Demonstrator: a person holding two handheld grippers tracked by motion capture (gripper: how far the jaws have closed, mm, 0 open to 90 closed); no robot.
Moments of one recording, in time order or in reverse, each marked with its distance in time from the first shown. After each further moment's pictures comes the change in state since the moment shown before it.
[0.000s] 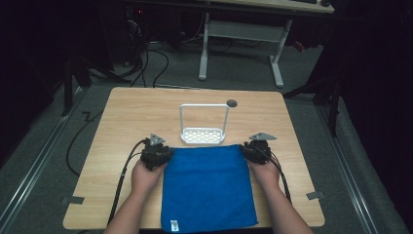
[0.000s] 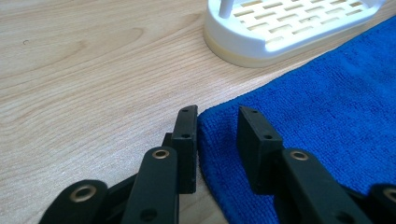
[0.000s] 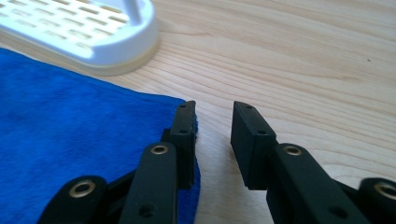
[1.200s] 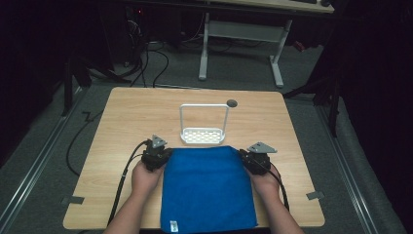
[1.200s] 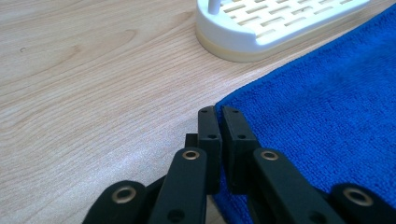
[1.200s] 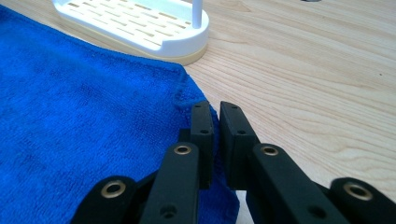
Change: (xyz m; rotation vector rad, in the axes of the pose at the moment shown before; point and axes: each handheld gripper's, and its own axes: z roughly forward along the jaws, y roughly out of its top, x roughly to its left) left arm -0.007 -0.002 -0.001 0.005 0.015 0.060; right arm 0.028 -0.019 -0.029 -0.088 0.028 -0.084
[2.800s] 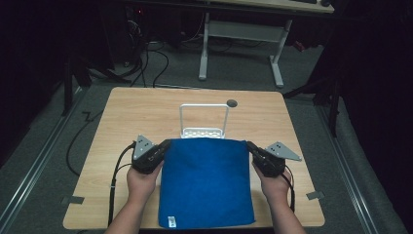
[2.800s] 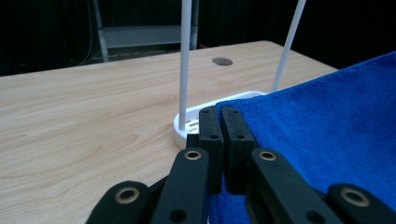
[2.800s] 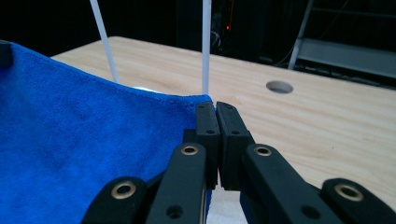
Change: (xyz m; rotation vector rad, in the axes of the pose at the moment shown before) left arm -0.023 0.014 -0.078 -0.393 -0.026 -0.020; right arm 0.003 0.024 -0.069 -0.298 0.027 0.049
